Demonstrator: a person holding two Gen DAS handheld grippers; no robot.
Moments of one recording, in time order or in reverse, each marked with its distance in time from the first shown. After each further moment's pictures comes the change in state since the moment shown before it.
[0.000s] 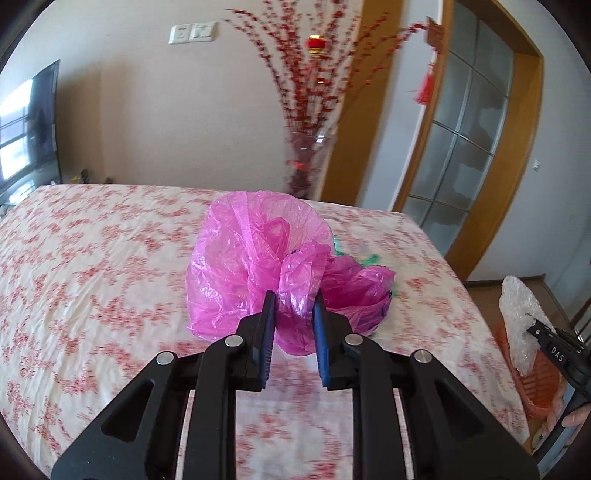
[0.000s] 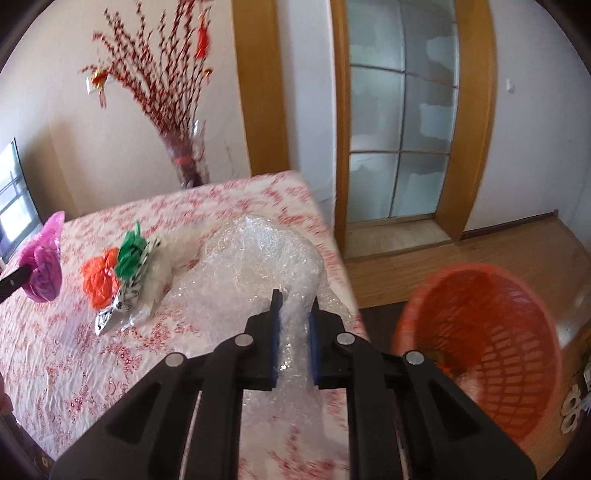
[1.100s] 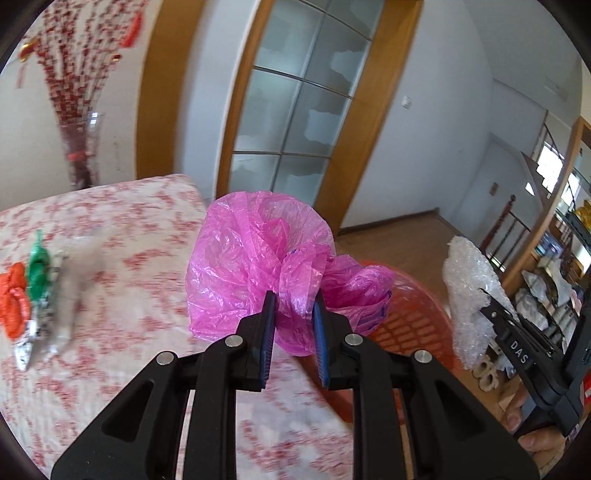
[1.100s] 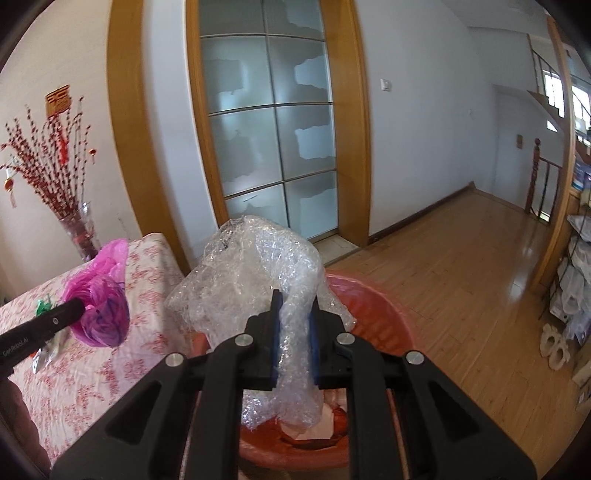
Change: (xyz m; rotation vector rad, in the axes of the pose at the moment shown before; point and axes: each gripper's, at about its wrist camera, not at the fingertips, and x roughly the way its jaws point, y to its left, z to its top) left arm 0.040 -0.266 -0.037 0.221 0.131 -0.468; right arm -0.082 -0.186 -0.036 0.251 -0.167 -0.299
